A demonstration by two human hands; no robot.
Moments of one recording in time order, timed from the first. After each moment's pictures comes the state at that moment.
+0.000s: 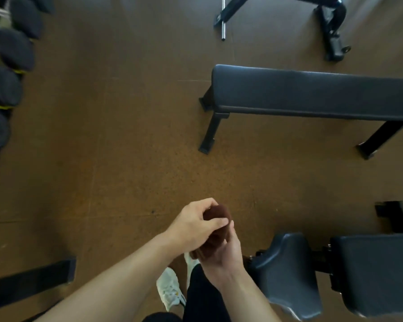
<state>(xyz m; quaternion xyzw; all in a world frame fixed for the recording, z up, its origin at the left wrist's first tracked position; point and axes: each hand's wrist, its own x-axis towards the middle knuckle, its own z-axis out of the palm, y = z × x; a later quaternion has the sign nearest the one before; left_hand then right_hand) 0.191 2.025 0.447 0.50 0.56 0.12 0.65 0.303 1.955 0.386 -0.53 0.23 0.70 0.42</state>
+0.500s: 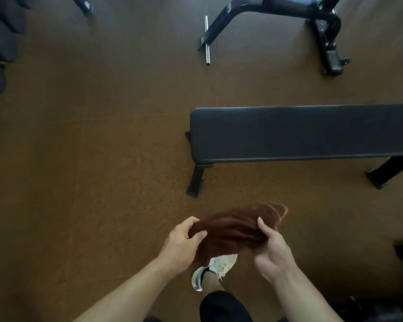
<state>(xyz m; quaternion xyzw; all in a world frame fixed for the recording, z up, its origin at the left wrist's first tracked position) 0.275 2.268 0.372 0.43 0.66 0.10 0.61 0.496 2.245 0.350 -0.60 0.14 0.65 0.45</state>
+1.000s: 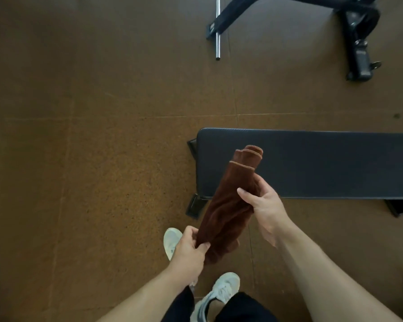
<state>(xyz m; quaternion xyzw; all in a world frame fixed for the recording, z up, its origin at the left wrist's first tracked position) 0.279 2.428 0.282 0.26 0.71 0.09 0.65 0.464 2.516 0.325 -0.66 -0.24 0.63 0.32</state>
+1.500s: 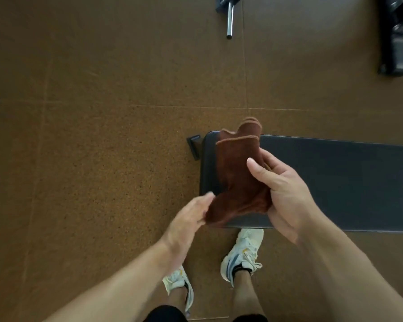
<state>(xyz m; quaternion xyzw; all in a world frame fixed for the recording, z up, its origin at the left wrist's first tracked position) 0.263 2.575 0.220 0.23 0.56 0.19 0.77 0.443 2.636 0.279 -0.61 -0.23 0.69 0.33</state>
